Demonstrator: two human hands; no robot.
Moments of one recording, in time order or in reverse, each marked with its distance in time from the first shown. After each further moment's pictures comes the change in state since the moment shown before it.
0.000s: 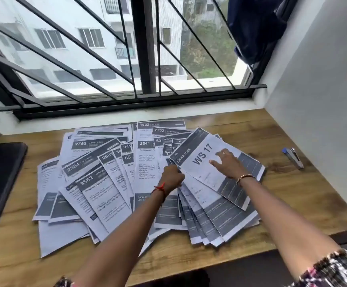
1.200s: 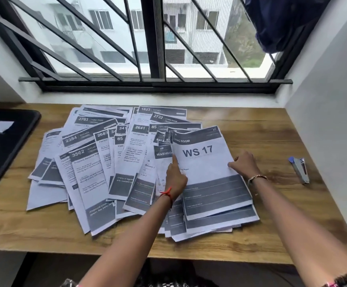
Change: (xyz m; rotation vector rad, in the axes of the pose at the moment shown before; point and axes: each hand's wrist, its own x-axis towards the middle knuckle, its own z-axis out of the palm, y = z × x) left_hand -0.014 0.039 0.096 -0.092 0.311 -0.129; right_hand 0.023 0.090 -0.023 0.114 0.072 -0.044
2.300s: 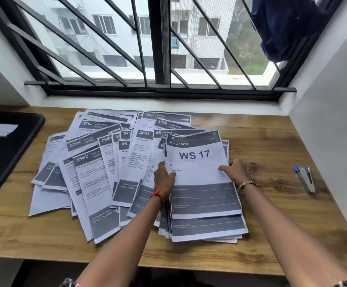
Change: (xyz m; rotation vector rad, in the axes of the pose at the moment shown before) left_hand 0.023 -0.021 -0.033 -0.039 0.165 -0.067; right_hand 0.003 -0.027 0.026 0.390 -0.017 0.194
